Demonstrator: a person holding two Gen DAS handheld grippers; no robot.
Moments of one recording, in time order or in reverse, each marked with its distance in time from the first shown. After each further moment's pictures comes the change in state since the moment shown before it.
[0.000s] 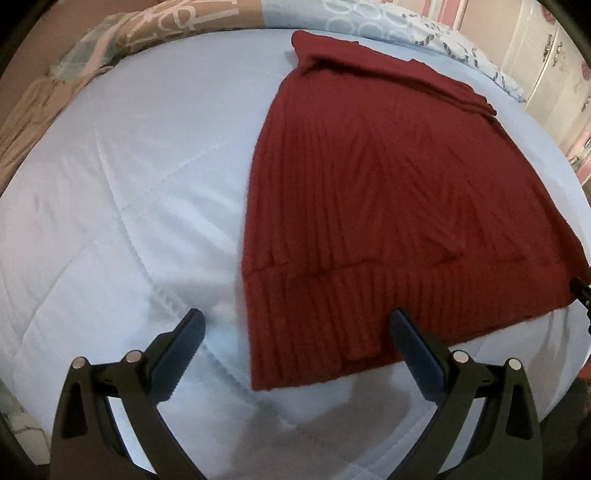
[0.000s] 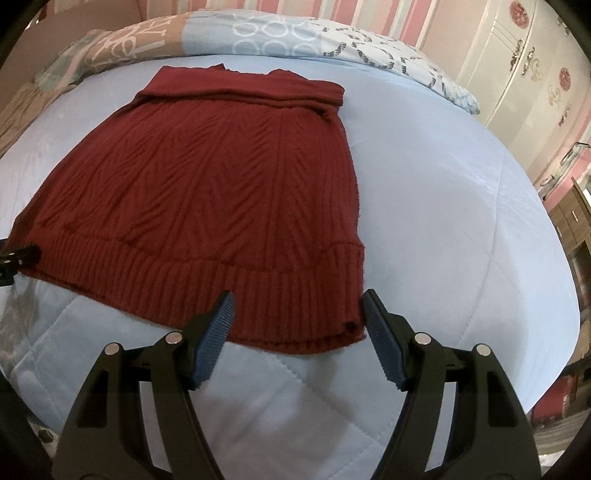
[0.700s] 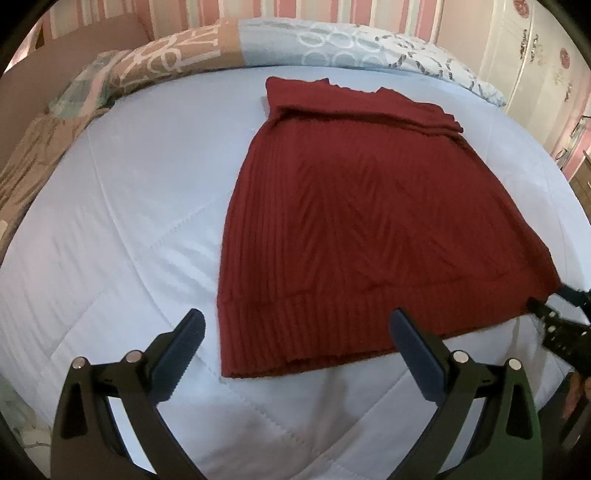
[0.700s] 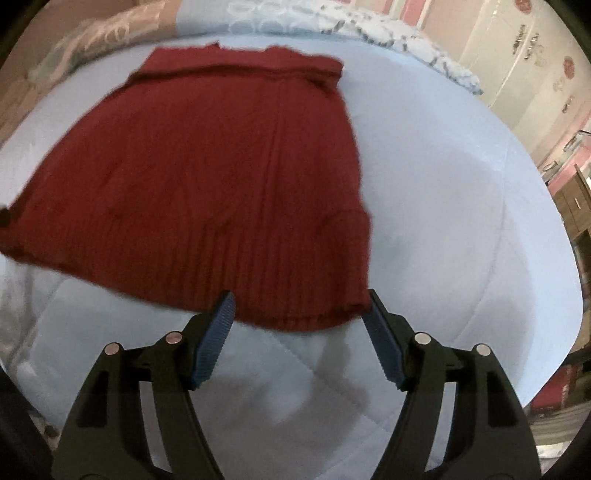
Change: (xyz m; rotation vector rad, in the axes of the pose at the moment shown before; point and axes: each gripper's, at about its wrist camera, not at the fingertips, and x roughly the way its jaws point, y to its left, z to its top) left arm -0.052 -0.033 0.009 0.052 -0.096 0.005; right arm 0.002 -0.003 -0.008 0.037 0.043 0.015
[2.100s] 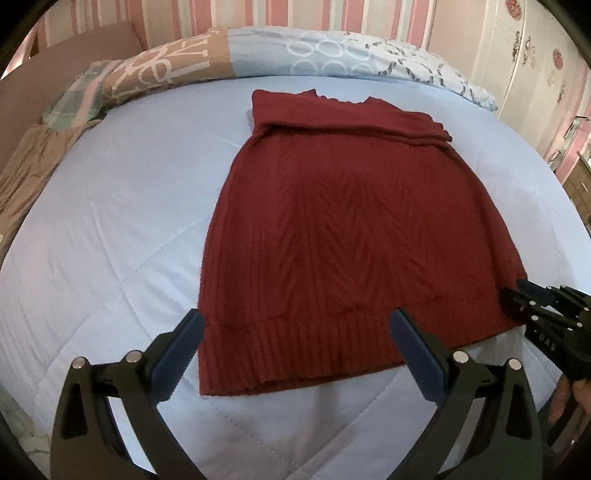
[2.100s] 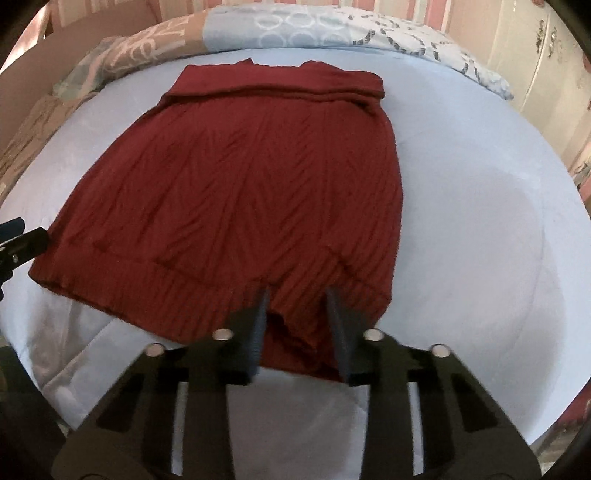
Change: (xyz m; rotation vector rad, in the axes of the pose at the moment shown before) left arm -0.003 -0.019 0.017 0.019 -0.037 -0.012; right arm 0.017 0.027 0.035 -0.023 0.011 0.135
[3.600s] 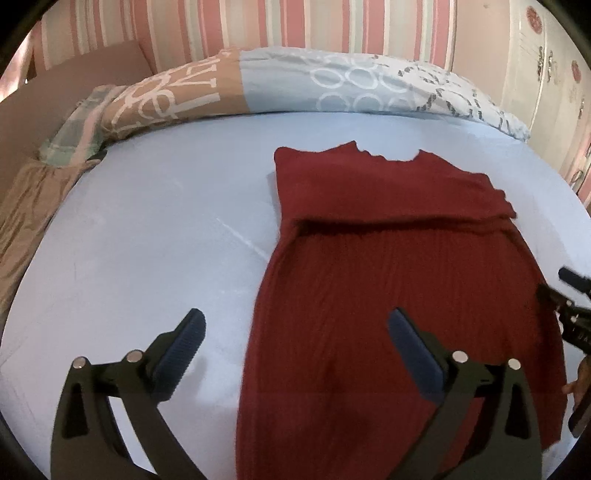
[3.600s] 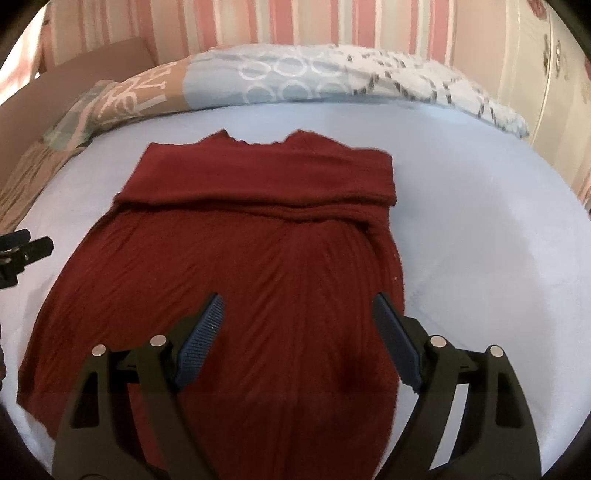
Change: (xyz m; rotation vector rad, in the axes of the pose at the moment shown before) left arm 0.076 0.038 0.138 -0.005 -0.082 0.058; right arm 0.049 -0.040 0.143 0.004 -0.209 0.039
